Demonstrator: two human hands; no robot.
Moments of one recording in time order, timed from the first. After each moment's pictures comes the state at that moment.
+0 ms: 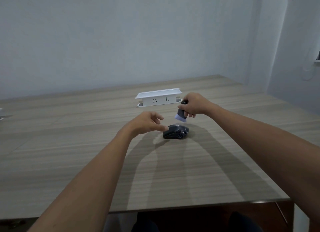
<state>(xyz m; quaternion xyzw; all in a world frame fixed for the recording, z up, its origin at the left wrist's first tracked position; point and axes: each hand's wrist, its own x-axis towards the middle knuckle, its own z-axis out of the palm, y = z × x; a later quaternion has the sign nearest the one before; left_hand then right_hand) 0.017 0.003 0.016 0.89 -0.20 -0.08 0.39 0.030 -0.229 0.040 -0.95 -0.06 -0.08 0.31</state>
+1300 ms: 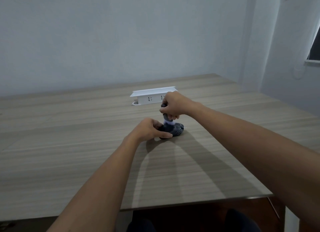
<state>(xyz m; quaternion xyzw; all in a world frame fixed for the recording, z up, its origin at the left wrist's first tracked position) 0.026 -0.017 -0.027 0.90 -0.19 -0.07 0.38 0.020 -0.182 0.048 -0.96 -0.14 -0.09 0.21</state>
